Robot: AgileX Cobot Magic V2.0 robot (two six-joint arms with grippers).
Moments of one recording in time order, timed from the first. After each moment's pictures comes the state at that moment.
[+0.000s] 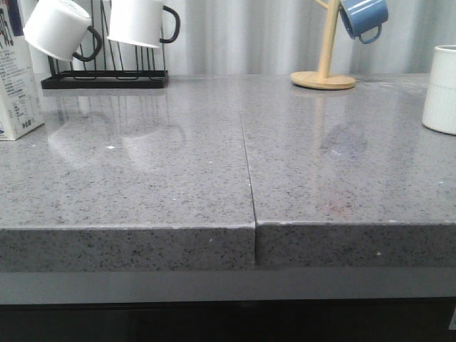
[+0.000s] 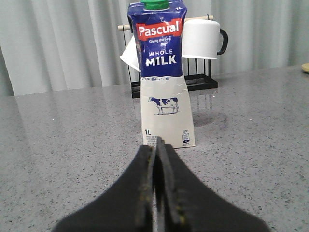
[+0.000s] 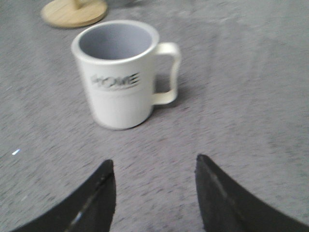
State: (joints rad) left arm -0.10 -0.01 -0.01 0.08 0.03 -0.06; right arm -0.16 0.75 -0.42 0.02 0.10 0.02
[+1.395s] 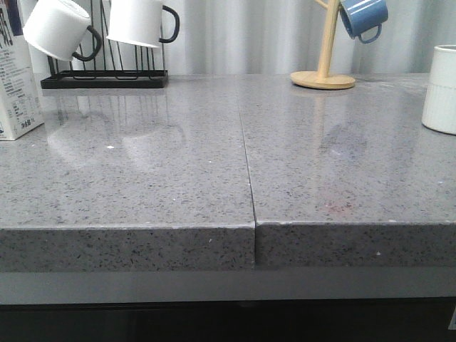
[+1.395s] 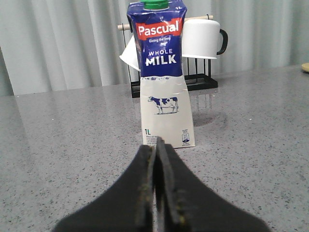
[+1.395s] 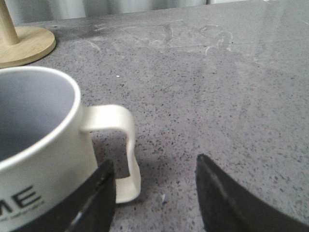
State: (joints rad) left arm -0.10 -0.01 -0.01 0.08 0.03 -0.06; right arm -0.25 1.47 -0.58 -0.13 -0.57 0.15
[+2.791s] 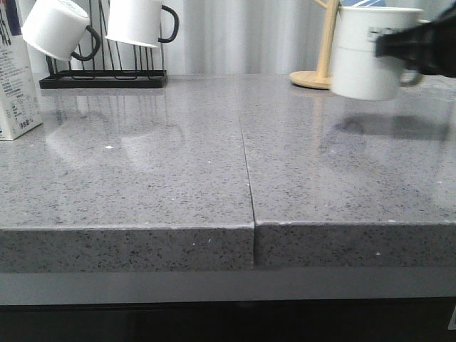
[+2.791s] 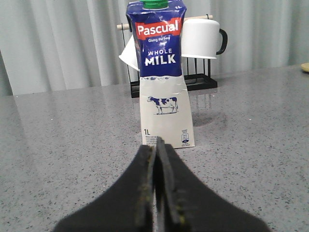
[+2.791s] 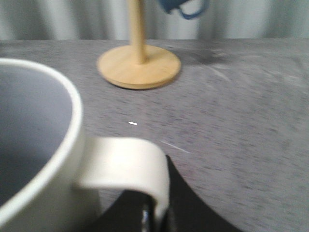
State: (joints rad) left arm -0.10 -0.01 -0.01 0.08 0.03 -0.06; right arm 0.16 1.59 -0.78 0.19 -0.56 -0.10
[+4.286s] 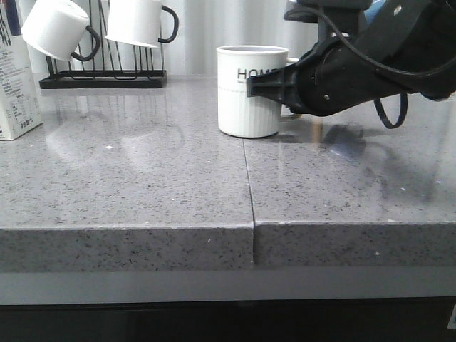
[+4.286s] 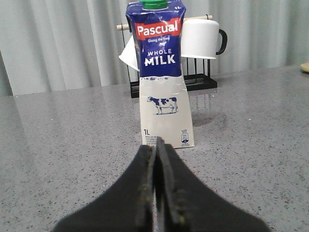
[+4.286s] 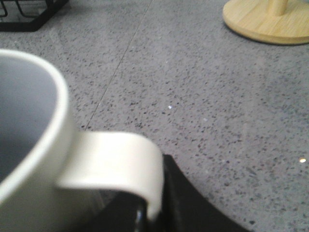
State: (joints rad) left arm -0.10 -0.01 -0.01 0.08 0.03 -0.06; right arm 0.50 1.82 -0.95 0.60 -0.57 -0.34
